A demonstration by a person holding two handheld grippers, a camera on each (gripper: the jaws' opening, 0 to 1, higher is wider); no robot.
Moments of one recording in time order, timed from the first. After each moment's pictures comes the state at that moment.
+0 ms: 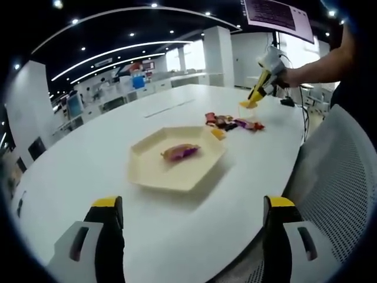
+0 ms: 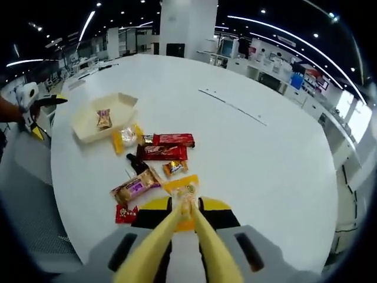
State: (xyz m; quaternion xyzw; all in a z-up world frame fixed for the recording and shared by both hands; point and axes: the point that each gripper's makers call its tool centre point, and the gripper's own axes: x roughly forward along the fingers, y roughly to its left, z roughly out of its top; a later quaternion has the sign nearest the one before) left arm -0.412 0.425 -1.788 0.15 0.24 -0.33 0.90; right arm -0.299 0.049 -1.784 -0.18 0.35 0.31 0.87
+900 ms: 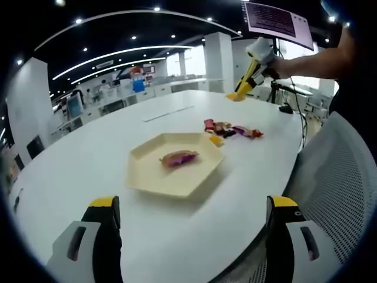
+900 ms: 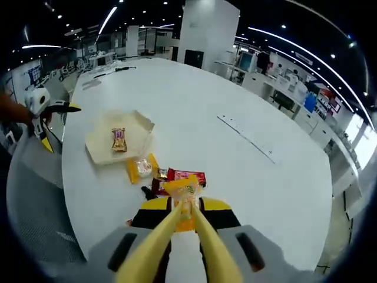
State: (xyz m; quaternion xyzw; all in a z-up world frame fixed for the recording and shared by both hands) left arm -0.411 0.421 -1.781 0.13 0.22 -0.33 0.91; right arm -0.277 0.116 -1.720 -0.23 0.30 0.37 0.85
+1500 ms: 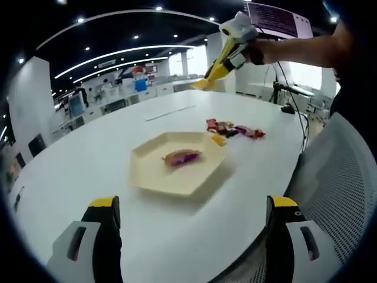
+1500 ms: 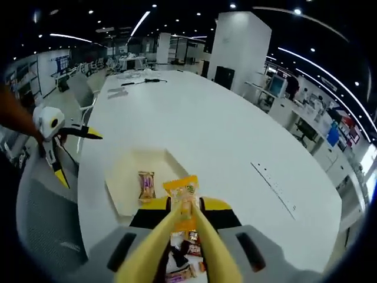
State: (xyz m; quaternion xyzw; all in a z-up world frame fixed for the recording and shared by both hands) left arm -0.410 0.426 -1.781 0.13 0.22 -0.32 0.91; right arm -0.262 0.256 -1.682 -0.25 0.25 0.46 0.81
